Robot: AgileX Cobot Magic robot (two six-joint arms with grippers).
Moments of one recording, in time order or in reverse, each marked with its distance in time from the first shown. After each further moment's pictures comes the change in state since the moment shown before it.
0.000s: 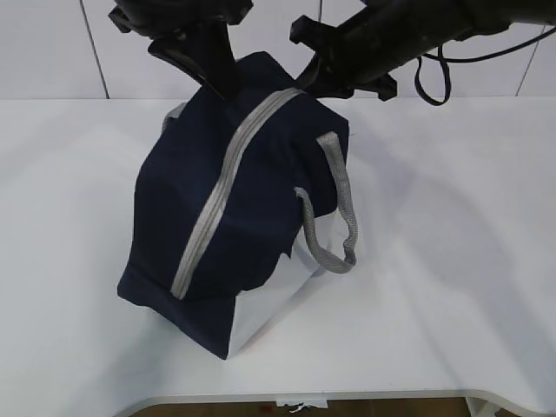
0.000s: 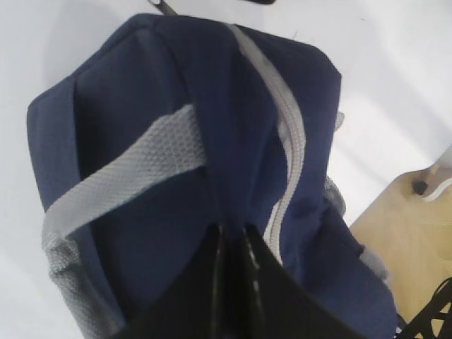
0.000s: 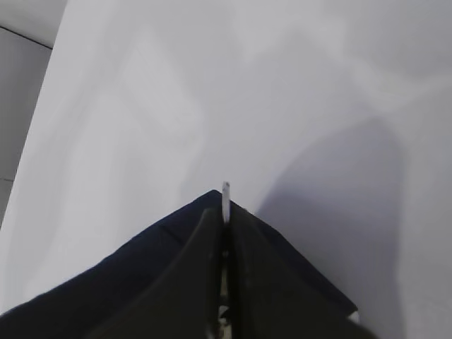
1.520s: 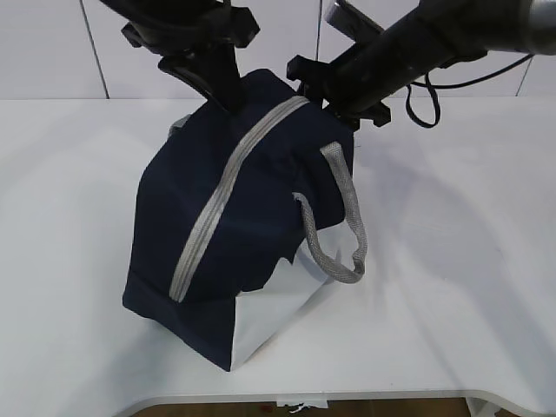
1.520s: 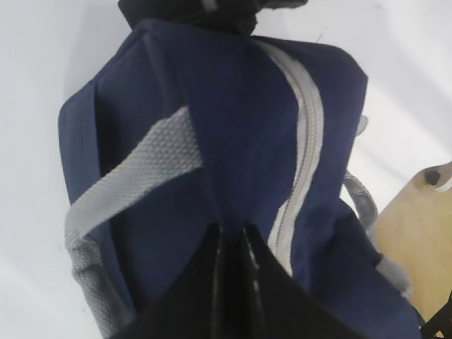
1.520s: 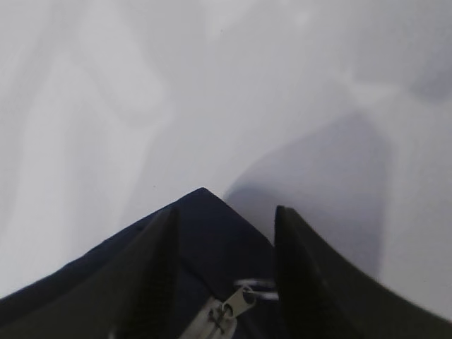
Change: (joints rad) left arm -0.003 0.035 0.000 0.006 -0.008 0.021; right arm 0.000 0.088 -0.022 -0.028 0.034 0.000
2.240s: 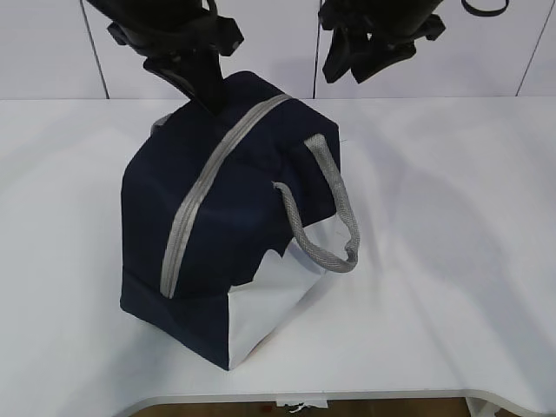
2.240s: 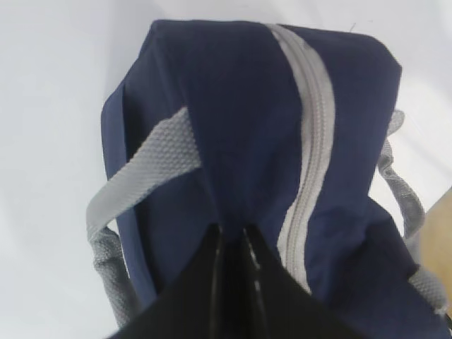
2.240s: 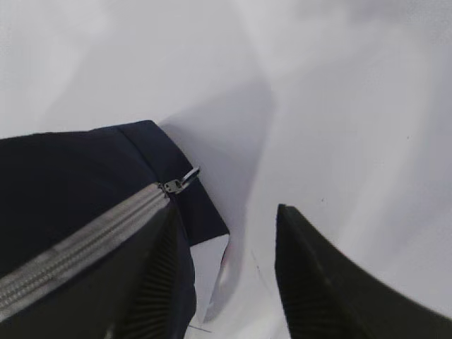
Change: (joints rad) left arm 0.017 0.016 0.000 0.073 -0.009 0.004; right arm -0.002 -0.024 -0.377 -0.445 0.457 0.078
